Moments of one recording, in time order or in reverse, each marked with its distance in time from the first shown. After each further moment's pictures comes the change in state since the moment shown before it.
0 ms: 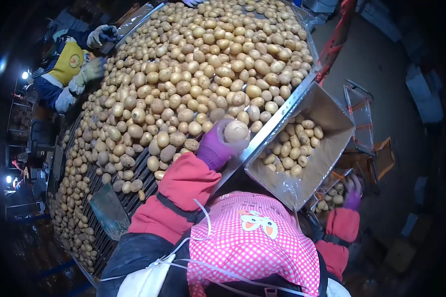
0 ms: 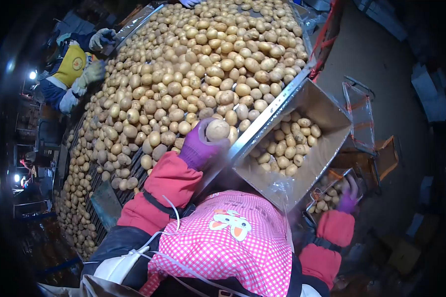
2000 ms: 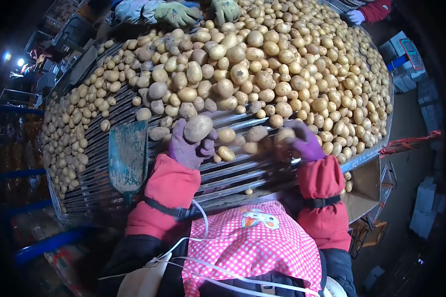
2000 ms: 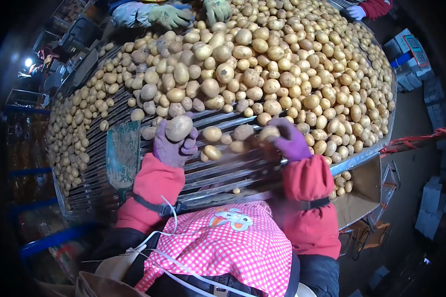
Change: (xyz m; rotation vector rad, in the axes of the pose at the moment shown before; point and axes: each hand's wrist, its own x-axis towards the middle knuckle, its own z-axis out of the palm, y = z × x) left_hand -0.131 -0.103 -0.236 -1.410 0.285 -0.053; right_hand -0.049 -0.138 0.441 0.030 -1.312 0.124
